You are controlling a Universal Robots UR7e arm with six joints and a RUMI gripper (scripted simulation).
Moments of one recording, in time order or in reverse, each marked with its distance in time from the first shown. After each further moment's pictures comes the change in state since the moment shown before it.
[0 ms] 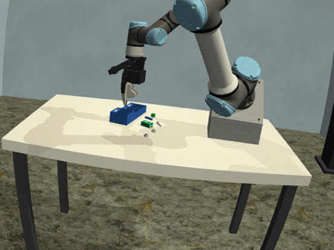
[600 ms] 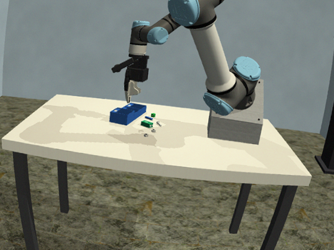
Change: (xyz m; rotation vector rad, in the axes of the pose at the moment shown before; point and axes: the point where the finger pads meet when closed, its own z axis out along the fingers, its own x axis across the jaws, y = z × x) arm 0.036 0.000 -0.004 0.000 -0.001 0.000
